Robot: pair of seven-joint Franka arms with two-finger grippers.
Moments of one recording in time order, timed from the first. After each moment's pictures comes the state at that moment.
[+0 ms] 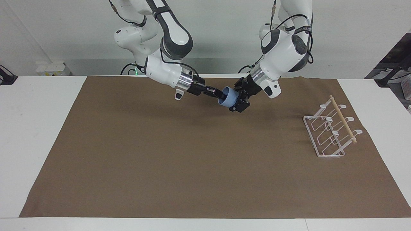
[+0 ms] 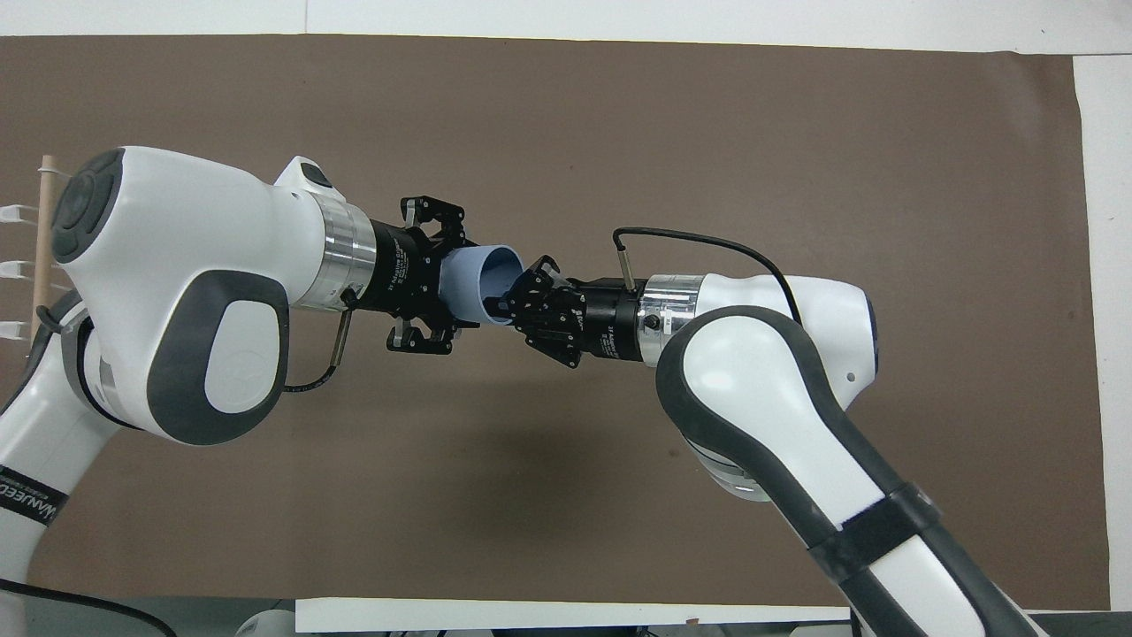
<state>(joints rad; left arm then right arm) -0.52 0.01 -0.02 -1.94 -0.58 2.12 -1.64 0.65 0.05 -0.09 -2.09 1.49 2.38 0.28</state>
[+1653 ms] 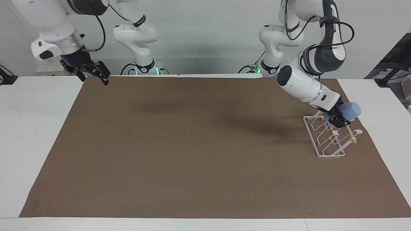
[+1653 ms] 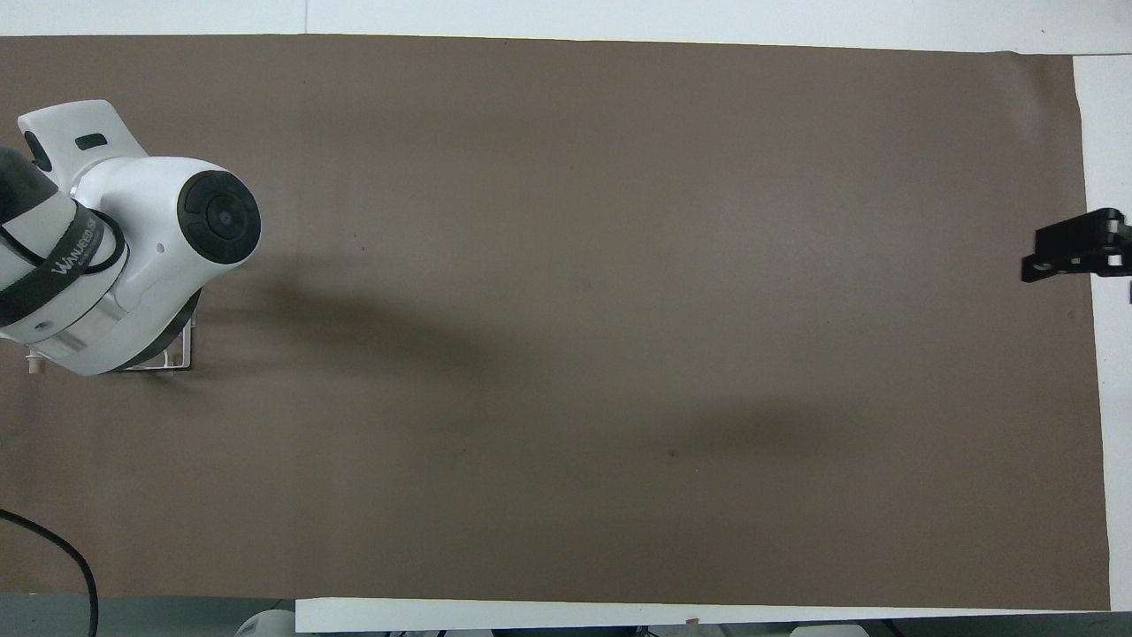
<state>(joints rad) -0.30 0.10 0.02 -1.97 1.17 1.80 -1.91 0.02 -0.07 -0.12 -1.56 -0.02 1.40 0.11</state>
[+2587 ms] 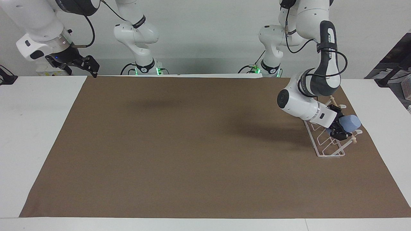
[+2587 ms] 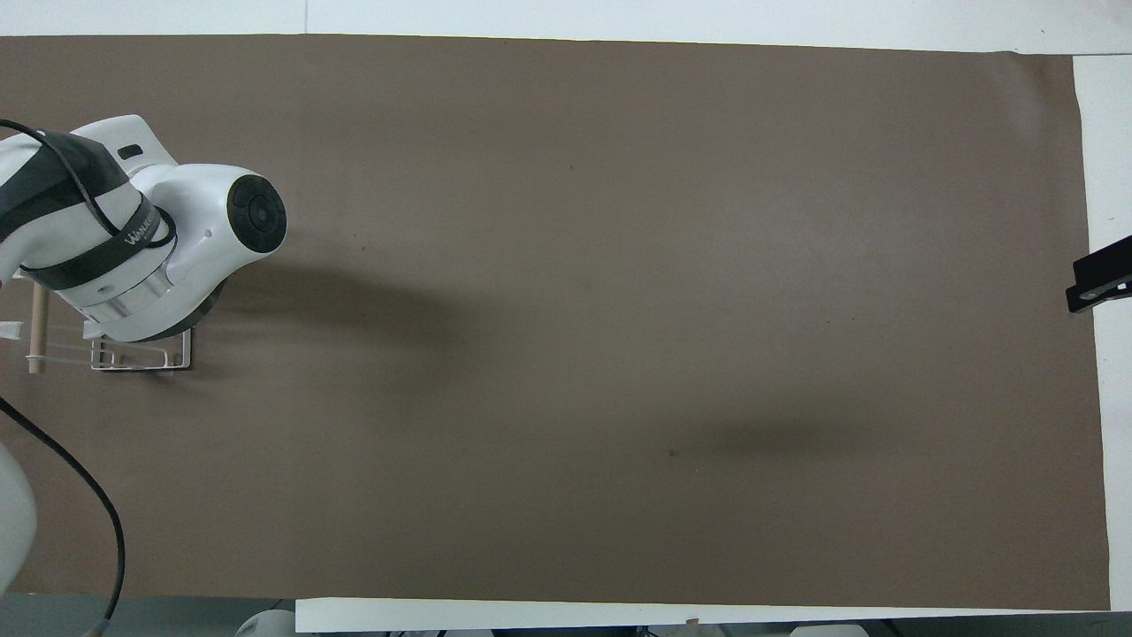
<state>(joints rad) -0.26 0.23 0.00 -1.96 1.26 1.81 -2.06 -0.06 -0.02 -0.04 -1.50 -0.09 1.29 -0.03</state>
